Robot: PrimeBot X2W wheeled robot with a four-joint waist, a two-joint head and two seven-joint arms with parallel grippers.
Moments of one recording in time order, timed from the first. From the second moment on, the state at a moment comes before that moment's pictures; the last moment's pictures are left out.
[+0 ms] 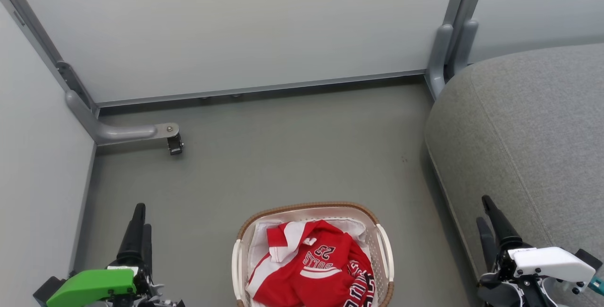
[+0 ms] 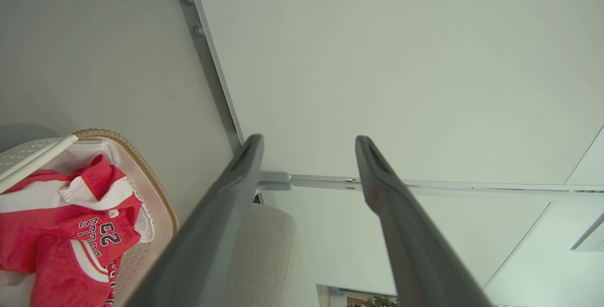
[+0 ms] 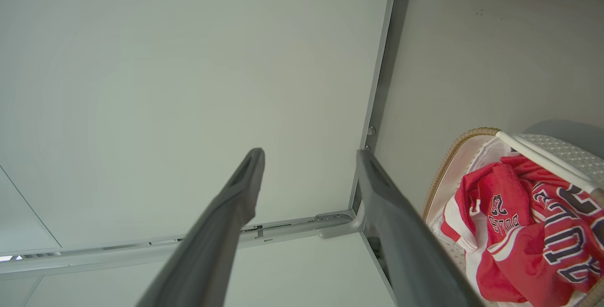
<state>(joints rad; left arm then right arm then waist) -0.03 0.04 0.06 0.26 -1.58 -0.12 0.05 -0.05 -0.03 -0.06 0.28 1.59 0.13 0.05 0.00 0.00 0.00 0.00</state>
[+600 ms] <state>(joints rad) 0.00 0.04 0.02 0.19 -1.42 -0.12 -0.02 -0.03 -0.03 -0.07 0.24 1.42 0.13 -0.02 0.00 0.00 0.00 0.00</state>
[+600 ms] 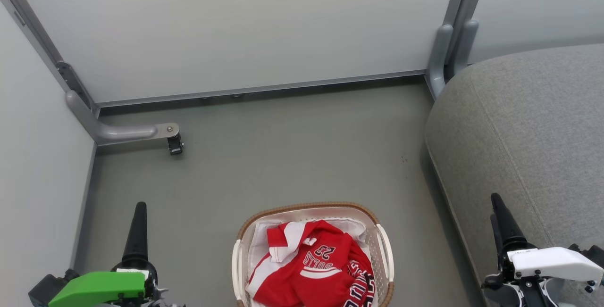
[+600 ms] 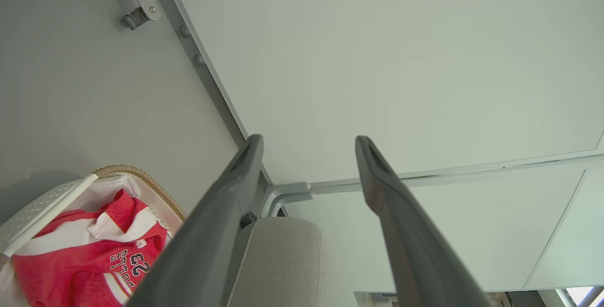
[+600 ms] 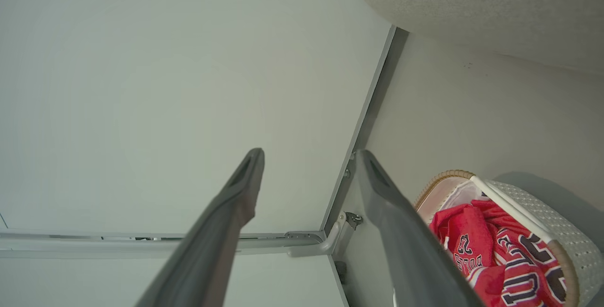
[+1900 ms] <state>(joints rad) 0.05 0.04 -0.07 0.13 -0.84 -0.03 -0.15 -0.01 -0.04 -0.06 0.21 0.82 0.13 -0.15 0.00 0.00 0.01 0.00</state>
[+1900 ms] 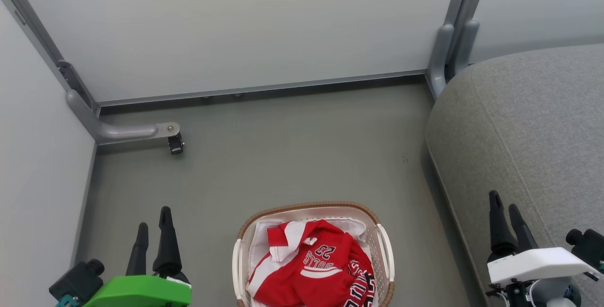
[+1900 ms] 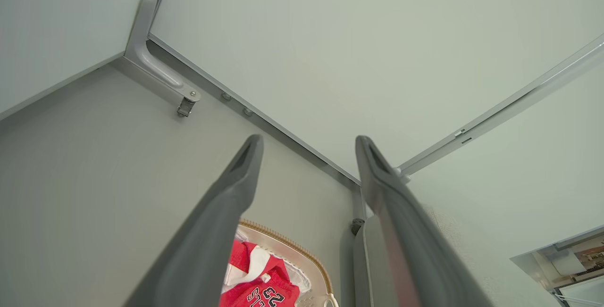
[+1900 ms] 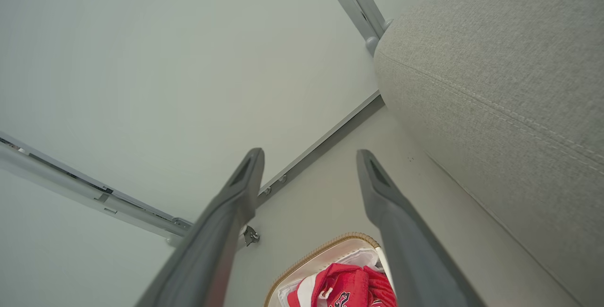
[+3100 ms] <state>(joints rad) 0.07 0.05 -0.16 0.19 -0.49 0.00 -0.23 -0.01 -0.05 0.01 0.29 0.38 0.13 -0.23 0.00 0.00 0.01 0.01</state>
